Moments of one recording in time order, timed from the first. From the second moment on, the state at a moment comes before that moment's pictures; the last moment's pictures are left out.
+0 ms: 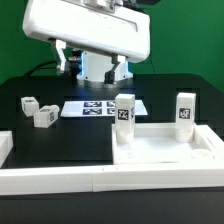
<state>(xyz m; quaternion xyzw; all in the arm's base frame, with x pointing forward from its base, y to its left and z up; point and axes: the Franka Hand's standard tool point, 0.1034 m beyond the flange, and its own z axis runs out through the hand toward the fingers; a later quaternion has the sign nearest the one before) 0.579 -0.056 0.142 0.95 0.19 0.20 0.11</state>
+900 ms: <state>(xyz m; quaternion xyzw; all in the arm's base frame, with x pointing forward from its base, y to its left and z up) 0.505 -0.178 0.130 0.98 -0.10 0.18 0.07</state>
